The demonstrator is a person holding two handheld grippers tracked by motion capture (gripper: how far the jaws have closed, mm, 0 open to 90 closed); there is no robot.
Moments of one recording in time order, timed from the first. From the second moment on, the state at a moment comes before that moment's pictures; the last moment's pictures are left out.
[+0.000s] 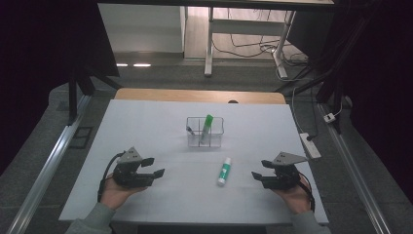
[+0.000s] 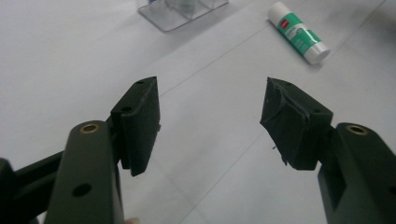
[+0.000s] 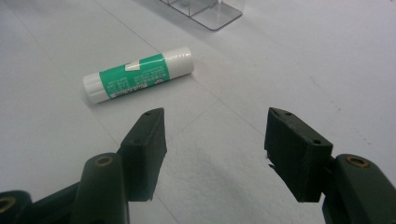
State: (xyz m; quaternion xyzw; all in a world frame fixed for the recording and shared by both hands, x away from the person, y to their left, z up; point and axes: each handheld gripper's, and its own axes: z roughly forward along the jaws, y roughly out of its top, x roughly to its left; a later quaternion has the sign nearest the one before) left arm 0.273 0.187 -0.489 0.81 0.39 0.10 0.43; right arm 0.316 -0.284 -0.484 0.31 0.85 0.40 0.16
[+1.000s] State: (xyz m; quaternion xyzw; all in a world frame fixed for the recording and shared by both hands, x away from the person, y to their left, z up) left arm 0.293 0.097 -0.472 0.84 0.34 0.07 0.41; right arm 0.315 -0.286 -0.482 0.30 0.85 0.40 0.17
